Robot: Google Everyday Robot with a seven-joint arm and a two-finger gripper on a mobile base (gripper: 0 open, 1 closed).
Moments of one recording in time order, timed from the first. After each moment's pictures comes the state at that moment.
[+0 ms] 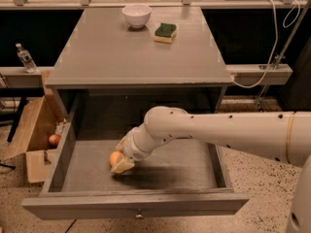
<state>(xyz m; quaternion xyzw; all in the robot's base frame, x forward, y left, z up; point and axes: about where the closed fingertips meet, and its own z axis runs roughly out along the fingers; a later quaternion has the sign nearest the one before) 0.509 0.129 0.610 -0.66 0.67 0.22 0.26</state>
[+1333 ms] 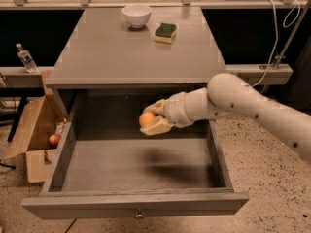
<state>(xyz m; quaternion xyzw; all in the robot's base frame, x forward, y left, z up) 0.571 0.024 0.734 -0.62 0.63 0.24 0.40</state>
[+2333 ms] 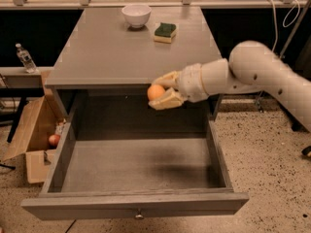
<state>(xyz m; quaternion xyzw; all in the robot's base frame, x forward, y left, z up) 0.594 -0.007 0.821 -0.62 0.60 0.23 0.45</state>
